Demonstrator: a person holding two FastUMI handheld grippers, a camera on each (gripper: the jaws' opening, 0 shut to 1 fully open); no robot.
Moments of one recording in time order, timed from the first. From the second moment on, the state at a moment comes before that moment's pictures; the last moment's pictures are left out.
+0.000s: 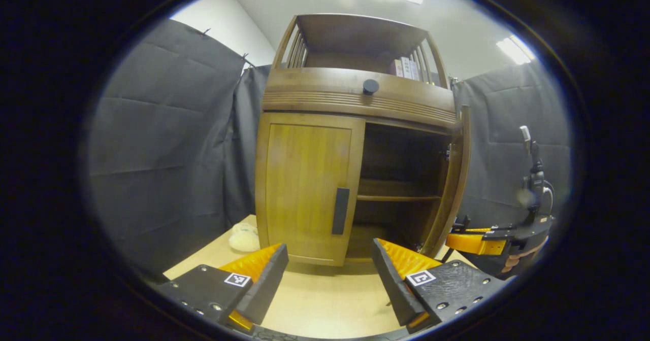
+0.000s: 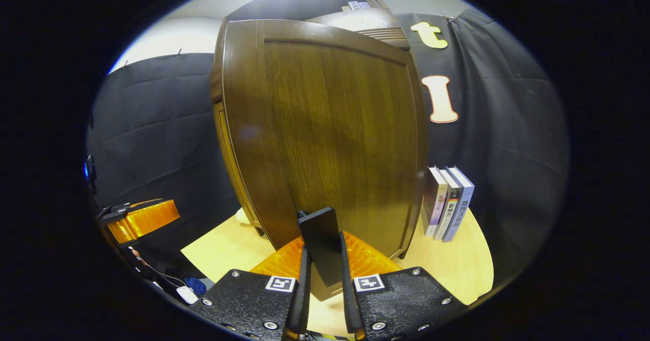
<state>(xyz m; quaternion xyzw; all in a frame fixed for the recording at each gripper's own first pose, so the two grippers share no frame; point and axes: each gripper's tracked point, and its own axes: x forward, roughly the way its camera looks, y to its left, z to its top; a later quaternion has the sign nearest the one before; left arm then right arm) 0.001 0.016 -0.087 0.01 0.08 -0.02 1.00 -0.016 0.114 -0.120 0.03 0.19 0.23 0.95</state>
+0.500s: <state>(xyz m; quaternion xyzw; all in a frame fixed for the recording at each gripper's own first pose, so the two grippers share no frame) 0.006 0.029 -0.106 -0.02 0.10 0.03 0.99 -0.024 0.036 -0.122 0.04 0.19 0.22 0.95</state>
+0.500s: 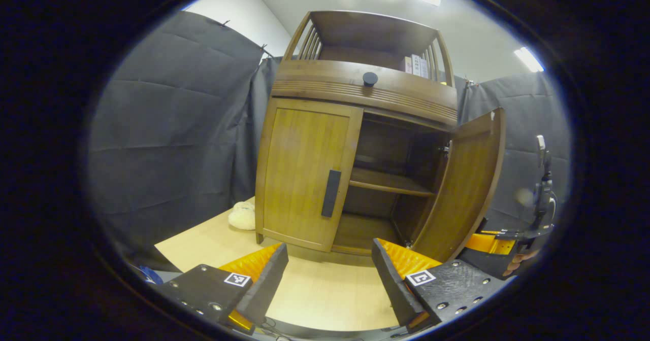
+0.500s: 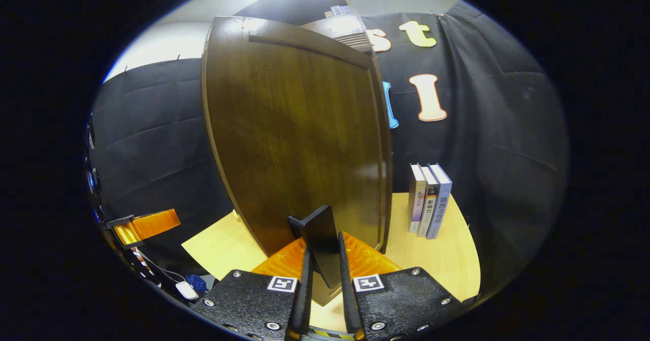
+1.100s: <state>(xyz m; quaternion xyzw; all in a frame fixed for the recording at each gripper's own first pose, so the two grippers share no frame) 0.008 0.031 -0.098 0.01 0.10 0.04 0.99 -0.007 -0.046 -0.124 0.09 0.20 0.21 0.95</state>
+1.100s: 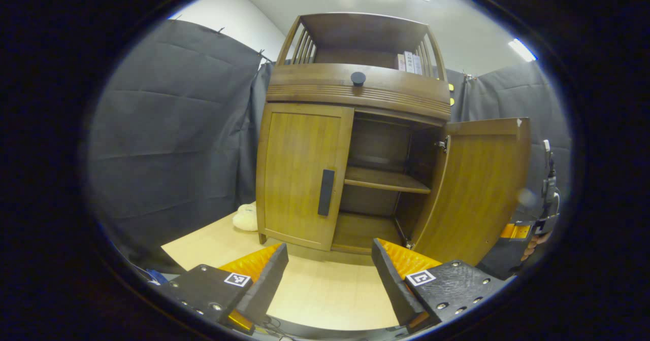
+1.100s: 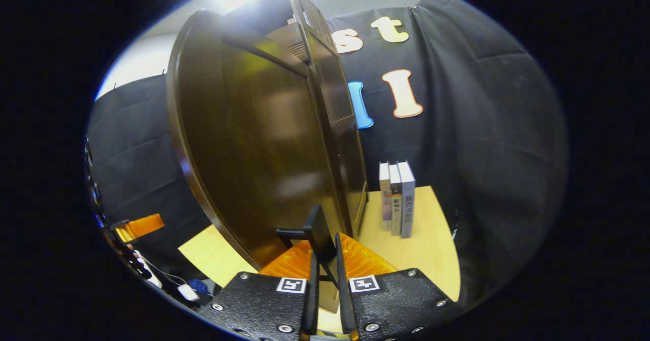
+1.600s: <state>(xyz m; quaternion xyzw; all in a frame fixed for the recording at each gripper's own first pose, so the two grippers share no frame) 0.007 0.033 -0.080 0.04 0.09 0.08 0.99 -0.023 -0.077 -0.123 0.03 0.20 0.18 0.96</state>
